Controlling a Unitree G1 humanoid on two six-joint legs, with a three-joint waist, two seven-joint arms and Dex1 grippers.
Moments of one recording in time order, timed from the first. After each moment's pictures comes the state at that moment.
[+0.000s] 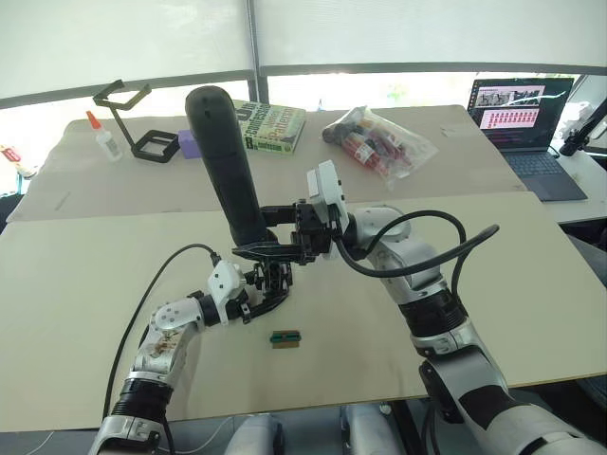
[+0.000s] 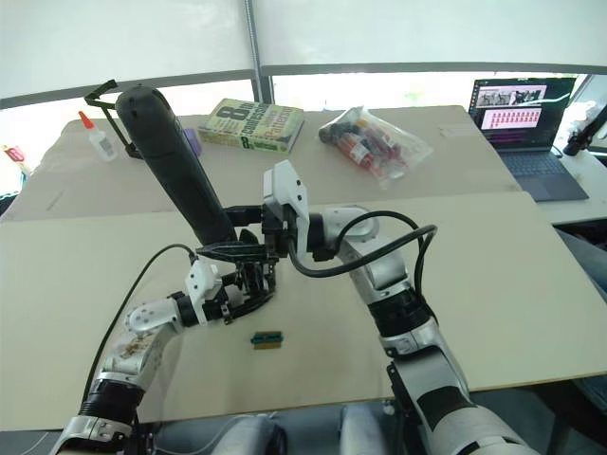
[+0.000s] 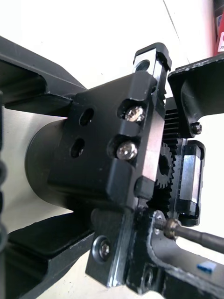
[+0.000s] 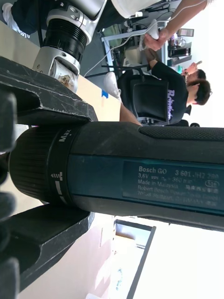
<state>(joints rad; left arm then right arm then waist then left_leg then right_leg) -0.23 0.41 -0.06 0.21 -0.26 -0.09 -0.99 -0.81 -0.17 0.25 0.09 0.42 0.30 1.15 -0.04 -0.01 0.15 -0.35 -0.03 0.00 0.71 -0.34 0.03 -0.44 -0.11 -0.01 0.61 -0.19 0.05</state>
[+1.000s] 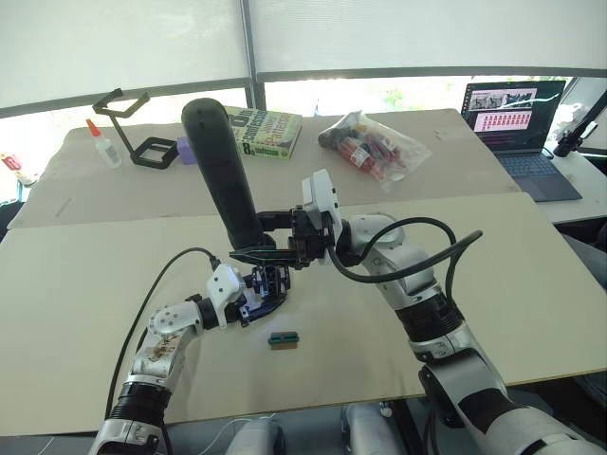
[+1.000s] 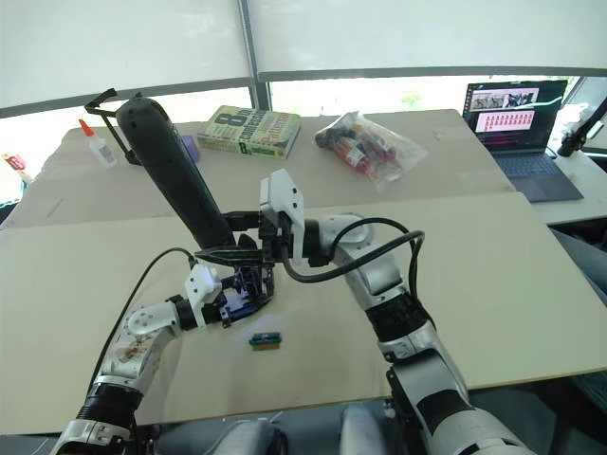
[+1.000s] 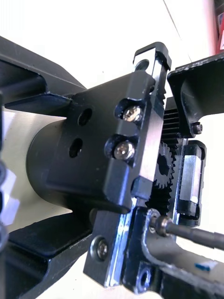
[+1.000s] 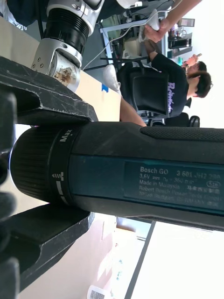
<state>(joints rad) -0.22 0.41 -0.06 0.21 -0.24 -0.08 -0.99 -0.78 -0.16 0.29 0.12 0.42 0.26 1.11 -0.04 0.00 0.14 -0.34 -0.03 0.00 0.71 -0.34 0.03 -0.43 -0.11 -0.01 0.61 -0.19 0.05</state>
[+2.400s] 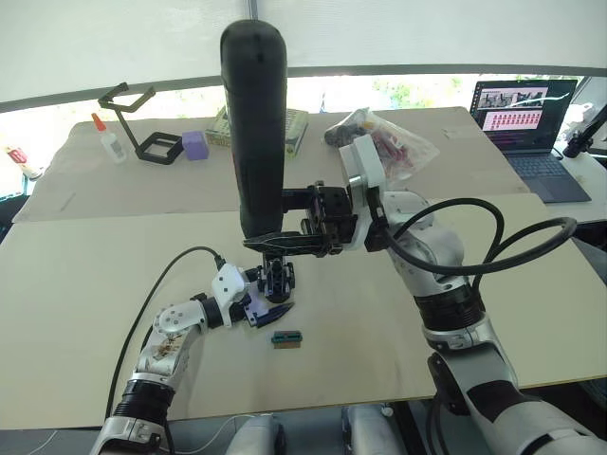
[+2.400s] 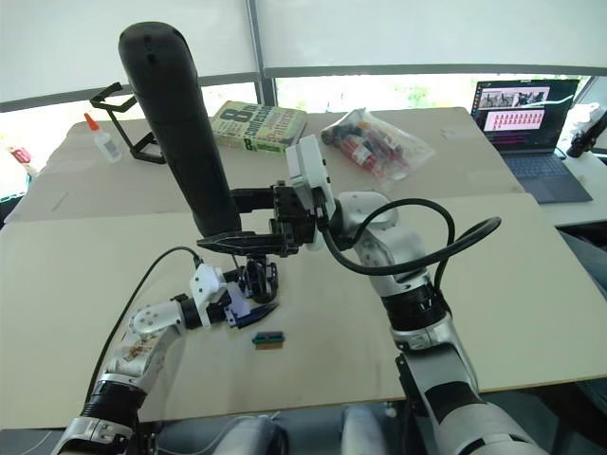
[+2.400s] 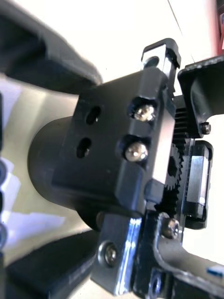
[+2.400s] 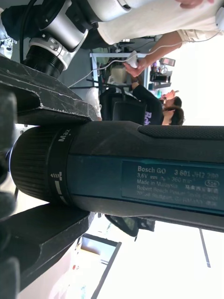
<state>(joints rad) -0.23 0.41 -0.08 0.21 -0.23 -0.09 -0.96 -0.84 -0.23 0.16 -0.01 0.57 0.32 1.22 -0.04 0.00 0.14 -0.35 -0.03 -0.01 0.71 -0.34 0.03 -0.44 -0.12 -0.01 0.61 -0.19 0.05</state>
